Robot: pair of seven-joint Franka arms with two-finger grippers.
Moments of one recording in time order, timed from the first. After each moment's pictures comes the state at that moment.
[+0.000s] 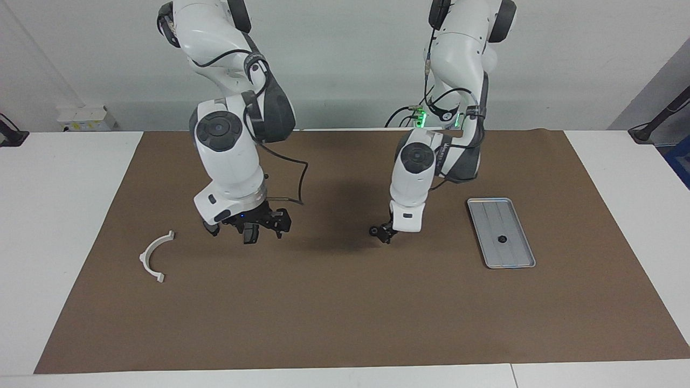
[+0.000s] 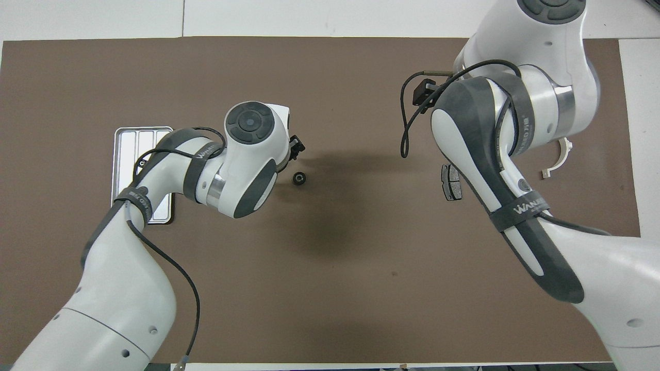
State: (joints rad) left arm -0.43 0.41 0.00 -1.72 0.03 2.10 -0.98; right arm 0.22 0.50 0.09 -1.29 -0.05 1.78 0.52
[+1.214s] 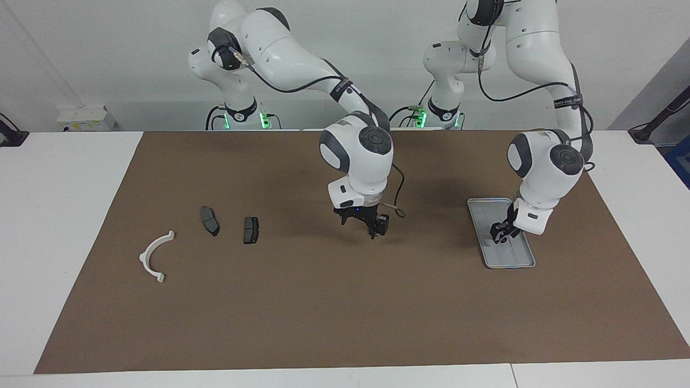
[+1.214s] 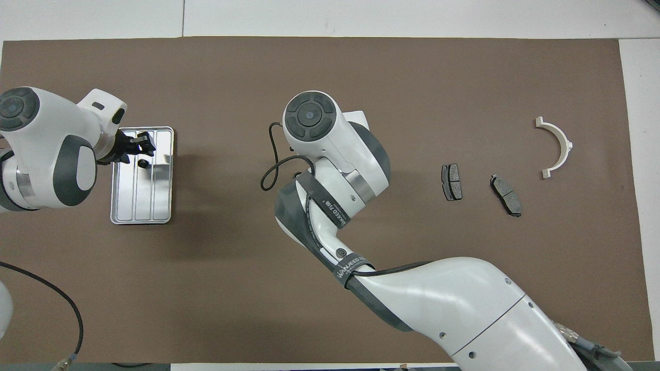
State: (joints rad) left arm -0.01 0.32 -0.01 -1.94 0.03 2.29 -0.26; right arm 0.57 0.70 0.09 -1.29 -0.19 1.99 1.22
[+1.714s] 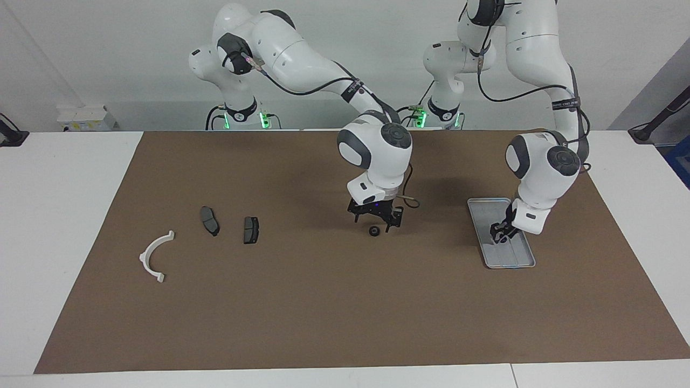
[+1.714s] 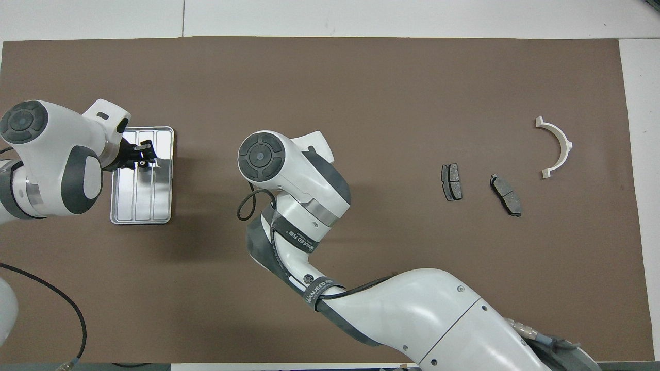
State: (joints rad) left arm 0.00 0.32 -0.01 -1.98 0.03 2.34 -0.26; right arm 0.61 0.73 0.15 -1.26 -0.23 2.00 1.17
